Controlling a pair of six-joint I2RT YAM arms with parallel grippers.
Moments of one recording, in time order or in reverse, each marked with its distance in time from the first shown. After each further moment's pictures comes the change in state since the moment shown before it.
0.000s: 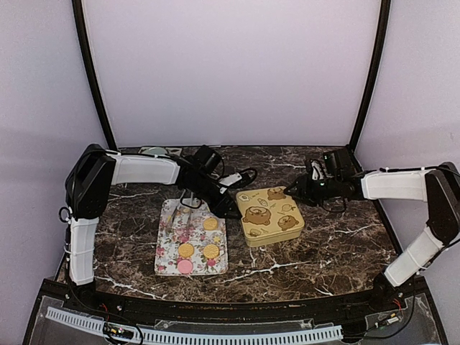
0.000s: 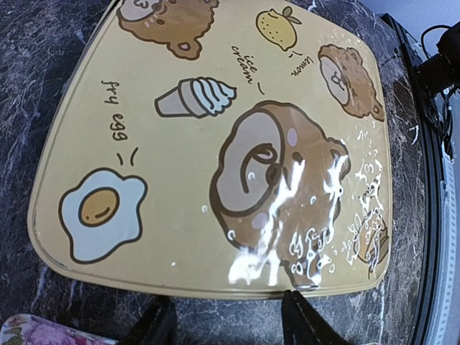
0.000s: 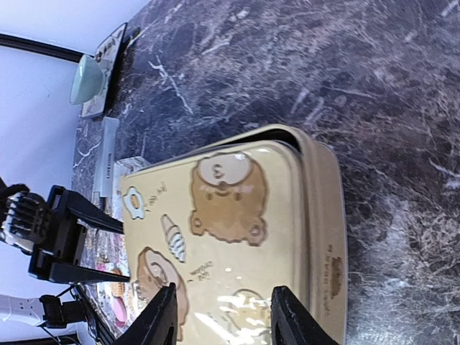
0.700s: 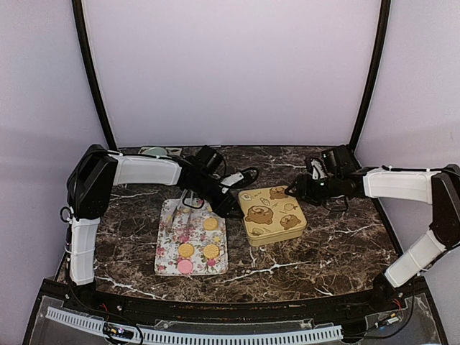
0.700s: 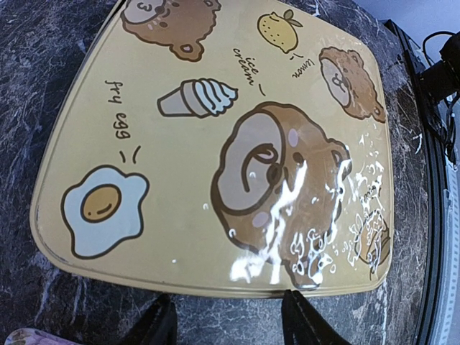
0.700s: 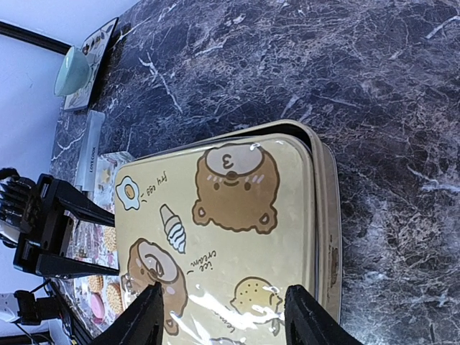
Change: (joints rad) left arm -0.009 0.016 0.011 0.038 -0.011 -0.008; right arm 0.036 -0.045 0.049 -0.113 0.089 -0.077
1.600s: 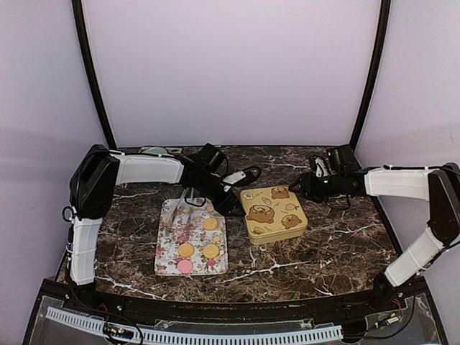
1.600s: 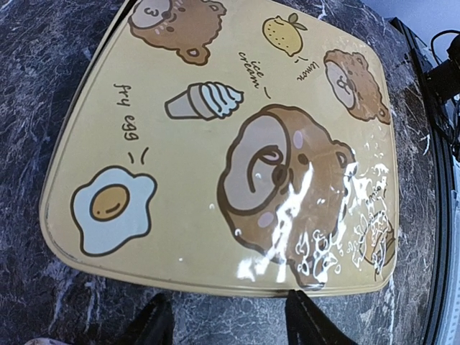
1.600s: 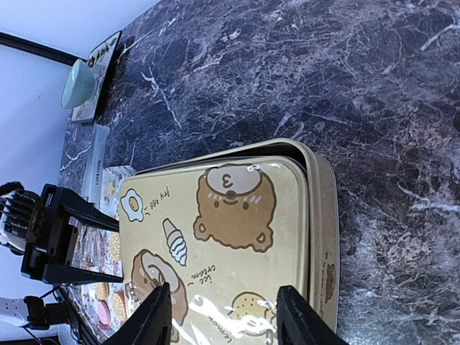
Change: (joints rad) left arm 0.002 0.022 0.047 -0.024 -0.015 0.007; right arm -0.065 0.017 -0.006 0.043 -0.057 -0.012
